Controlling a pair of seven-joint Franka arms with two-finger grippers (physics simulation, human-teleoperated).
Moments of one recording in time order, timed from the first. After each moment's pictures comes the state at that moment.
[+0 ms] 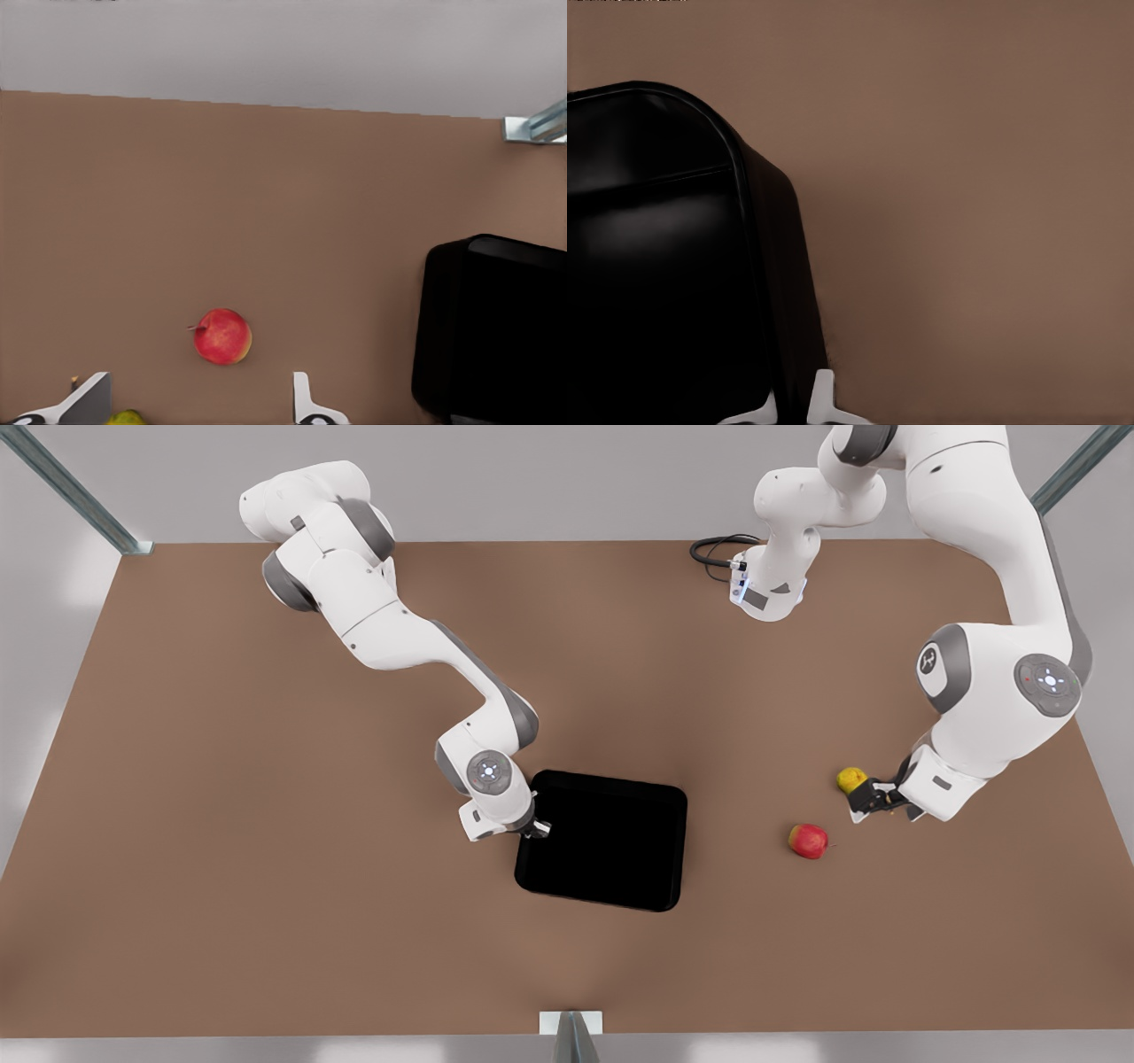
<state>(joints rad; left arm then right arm) -0.06 0.26 0.01 -1.54 -0.05 1.97 -0.07 0.43 0.89 0.25 -1.27 -0.16 2.23 1.03</state>
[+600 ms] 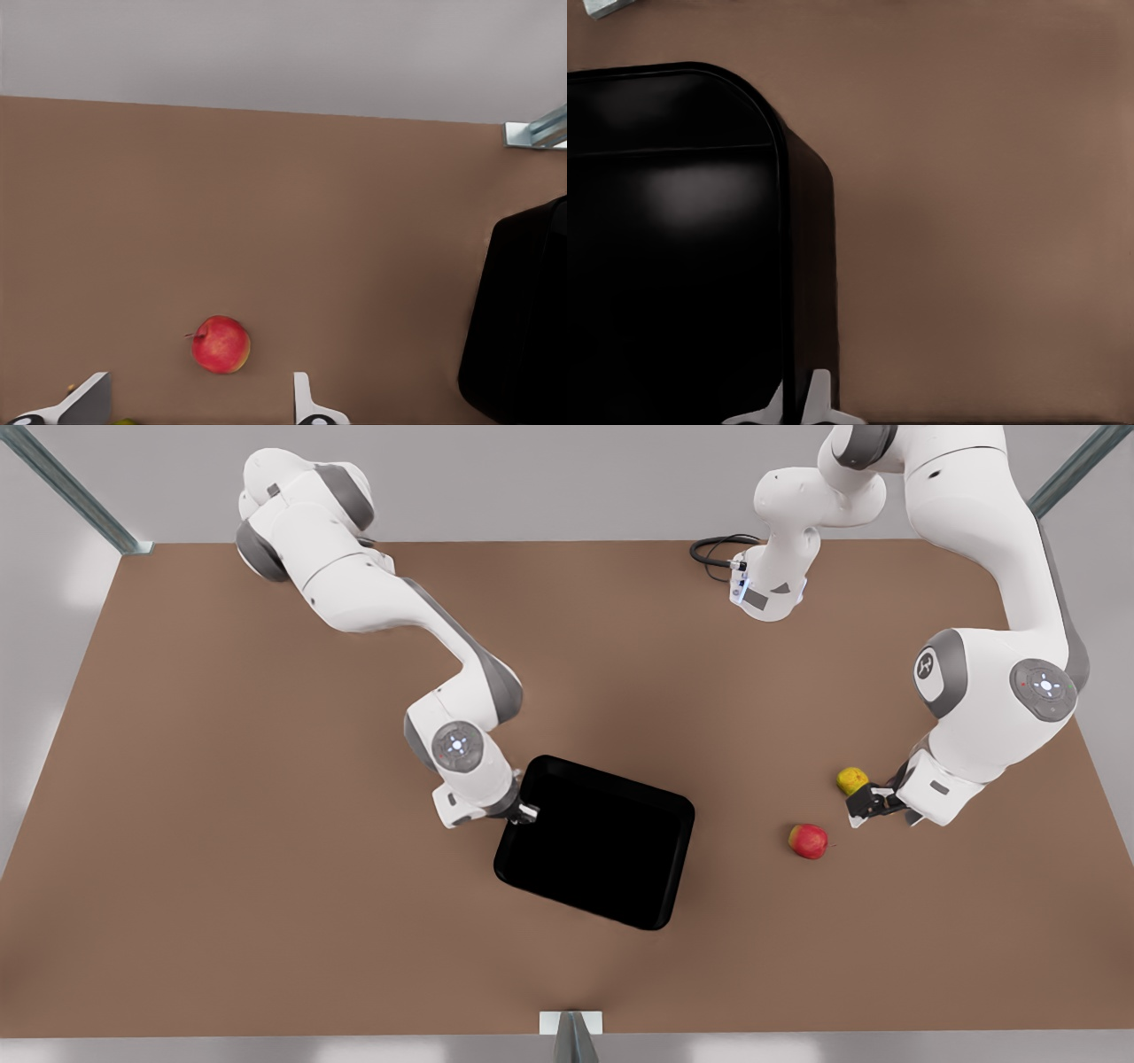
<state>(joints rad) -0.06 0.28 0.01 -1.54 -0.04 1.99 -0.08 0.36 0.71 0.28 -1.26 -0.09 2.03 0.96</state>
